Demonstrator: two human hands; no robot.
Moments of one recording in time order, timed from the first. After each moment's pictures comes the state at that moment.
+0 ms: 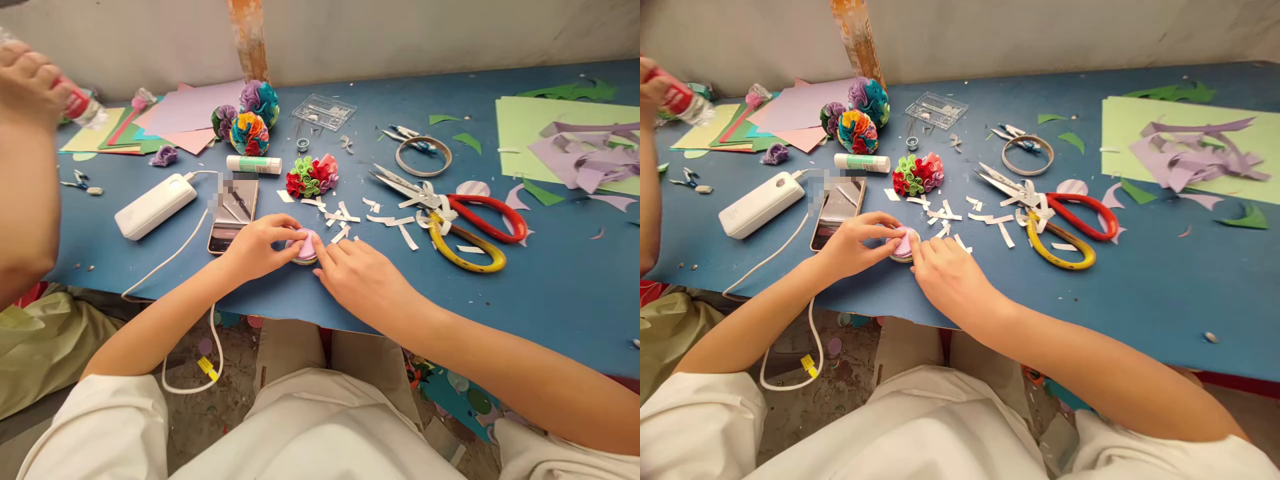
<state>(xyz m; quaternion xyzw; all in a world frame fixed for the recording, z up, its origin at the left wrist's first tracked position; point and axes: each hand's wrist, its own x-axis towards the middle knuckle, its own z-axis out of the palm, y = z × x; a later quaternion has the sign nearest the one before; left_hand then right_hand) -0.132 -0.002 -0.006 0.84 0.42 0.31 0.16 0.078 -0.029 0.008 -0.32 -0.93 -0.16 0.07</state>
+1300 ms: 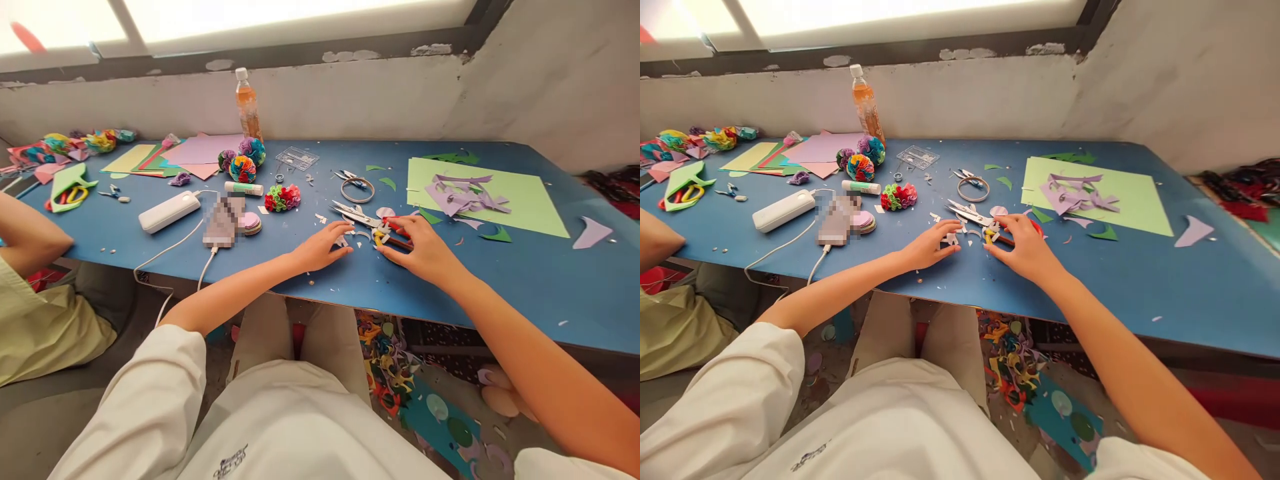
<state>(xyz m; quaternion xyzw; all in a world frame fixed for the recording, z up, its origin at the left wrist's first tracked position) 0.025 -0.003 -0.004 0.86 0.42 0.21 0.20 0.273 -0.006 0.016 -0.56 -0.80 0.10 0.20</state>
